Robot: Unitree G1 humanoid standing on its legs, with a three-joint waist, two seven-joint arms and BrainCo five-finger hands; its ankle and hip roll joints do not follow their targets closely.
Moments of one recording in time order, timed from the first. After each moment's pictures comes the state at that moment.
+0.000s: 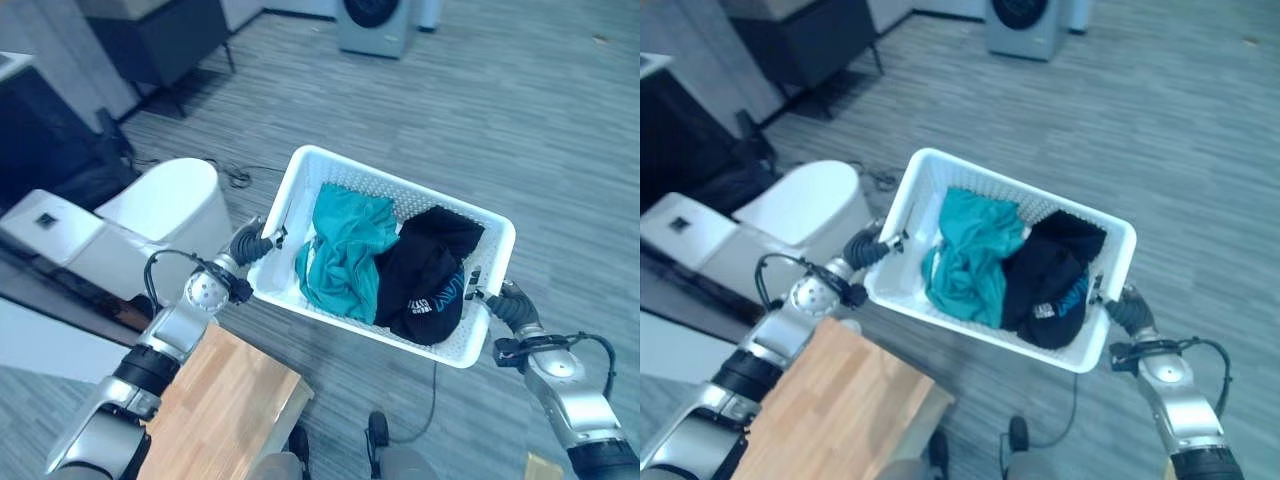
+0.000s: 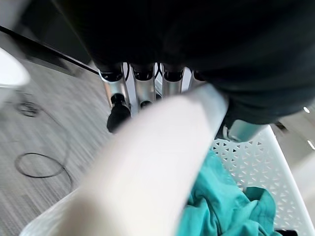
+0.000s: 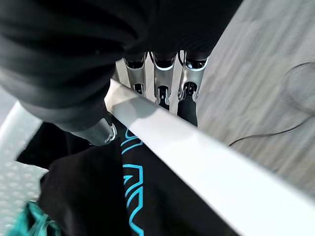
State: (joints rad) left arm -0.57 0.62 -0.42 0.25 0.00 0.03 0.00; right arm -0.04 -0.61 0.02 0.10 0.34 0.17 -0.05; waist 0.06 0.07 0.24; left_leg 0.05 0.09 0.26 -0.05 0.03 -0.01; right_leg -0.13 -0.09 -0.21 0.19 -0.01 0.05
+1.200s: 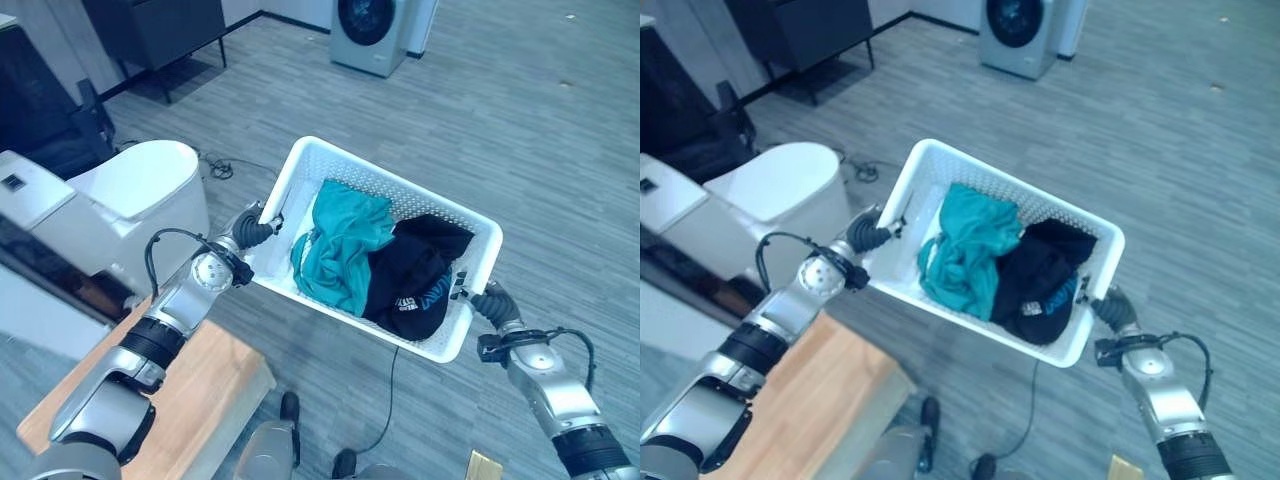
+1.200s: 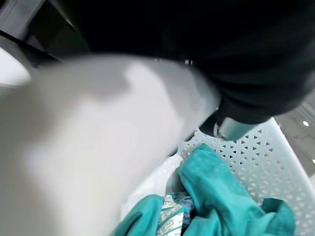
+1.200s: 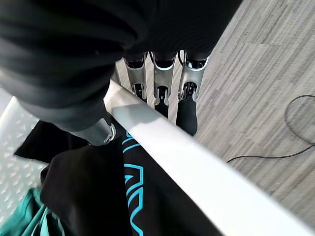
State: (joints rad) left arm -0.66 0.66 -0.50 0.38 0.00 0.05 0.06; right arm -0.07 -0.59 0.14 0.12 0.37 0.16 -0.09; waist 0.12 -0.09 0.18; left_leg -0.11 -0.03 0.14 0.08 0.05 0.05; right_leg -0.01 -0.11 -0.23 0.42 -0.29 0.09
